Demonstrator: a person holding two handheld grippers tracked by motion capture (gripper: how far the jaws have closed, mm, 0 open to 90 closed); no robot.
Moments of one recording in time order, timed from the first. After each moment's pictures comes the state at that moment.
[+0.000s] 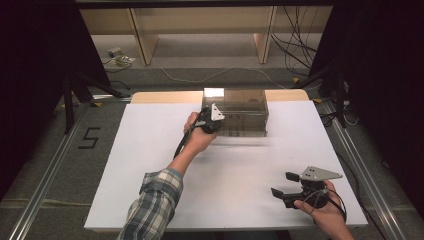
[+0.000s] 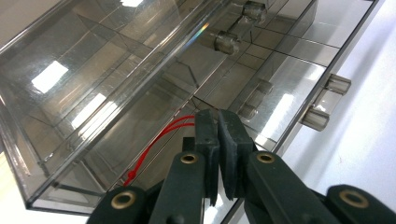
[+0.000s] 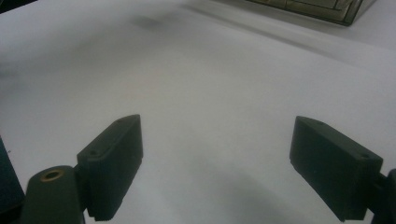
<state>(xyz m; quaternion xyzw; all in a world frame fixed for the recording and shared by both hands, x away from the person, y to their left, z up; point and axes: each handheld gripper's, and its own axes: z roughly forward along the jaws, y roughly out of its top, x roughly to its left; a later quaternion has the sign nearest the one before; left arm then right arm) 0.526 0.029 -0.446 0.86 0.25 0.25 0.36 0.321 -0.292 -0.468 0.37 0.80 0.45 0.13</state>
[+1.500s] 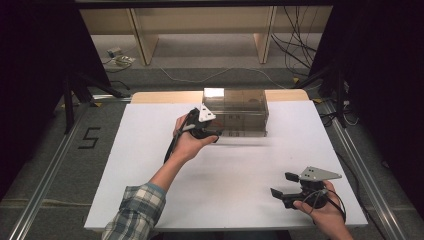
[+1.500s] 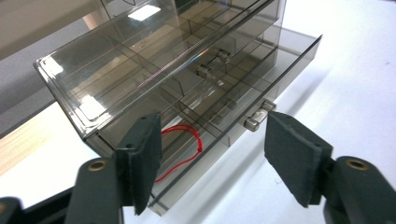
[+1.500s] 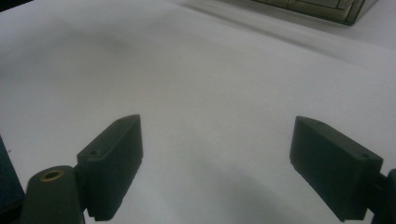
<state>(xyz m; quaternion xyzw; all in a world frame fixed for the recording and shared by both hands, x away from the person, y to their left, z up) 0.476 0.051 -0.408 0.82 0.30 0.23 0.42 0.320 -0.290 -0.468 0.37 0.80 0.44 0.13</state>
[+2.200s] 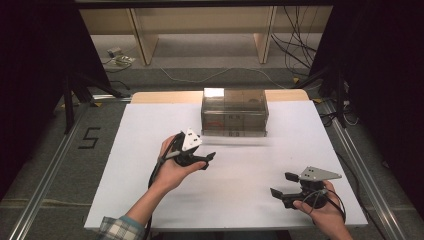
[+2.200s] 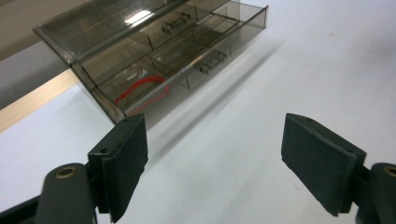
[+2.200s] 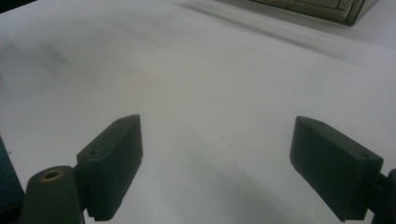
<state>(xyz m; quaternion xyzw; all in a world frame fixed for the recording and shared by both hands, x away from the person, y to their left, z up) 0.399 0.087 -0.424 0.82 0.29 0.24 0.43 0.320 -0.290 -0.469 0.37 0.80 0.45 0.13</state>
